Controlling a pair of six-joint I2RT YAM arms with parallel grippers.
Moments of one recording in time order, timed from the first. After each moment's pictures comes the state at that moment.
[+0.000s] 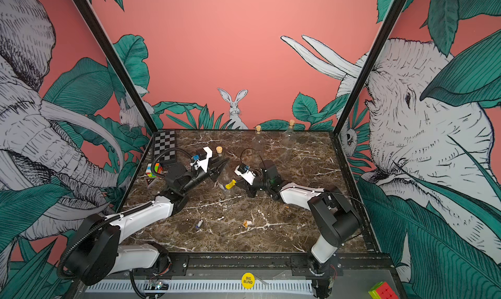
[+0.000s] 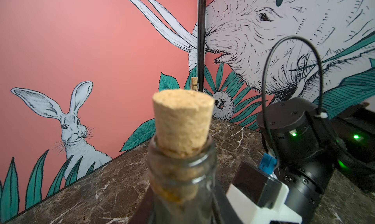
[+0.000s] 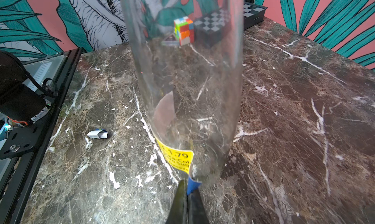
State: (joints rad) left arm -0.53 1.29 0.59 0.79 0.36 0.01; right arm 0.61 1.64 0.82 0.29 -0.65 -0.27
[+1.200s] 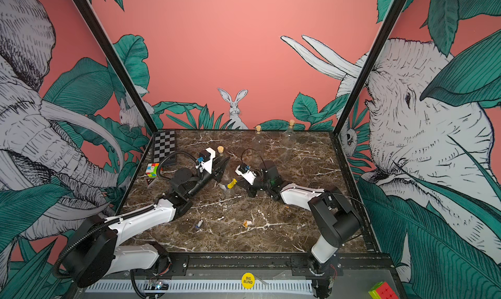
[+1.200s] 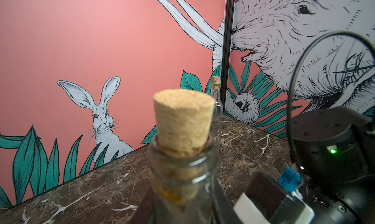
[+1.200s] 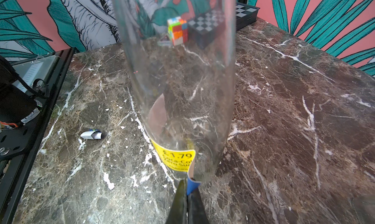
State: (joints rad) left arm -0.65 1.27 0.59 0.78 0.07 0.03; right arm 0.61 1.63 0.80 0.31 -0.62 -0.26
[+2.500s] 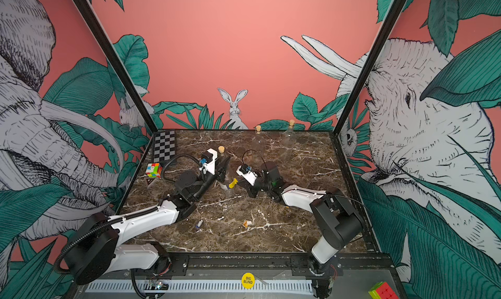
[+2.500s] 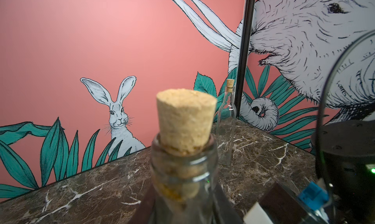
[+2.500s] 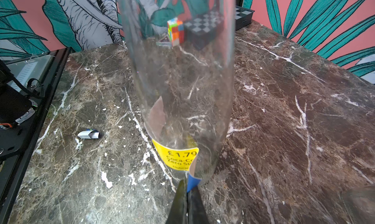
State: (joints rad) left arm -0.73 1.29 0.59 0.81 -0.14 0.03; right arm 0.61 1.61 0.77 0.33 -0.60 -0.26
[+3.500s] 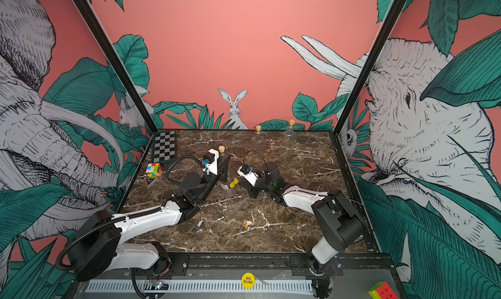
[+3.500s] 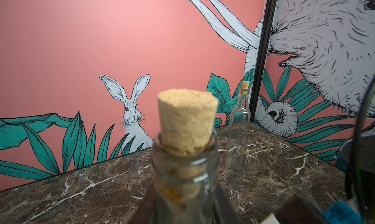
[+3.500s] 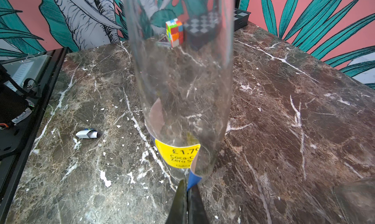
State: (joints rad) left arm -0.80 1.32 0.60 0.82 -0.31 0.04; right arm 0.61 1.58 0.75 0.33 -0.59 -0.27
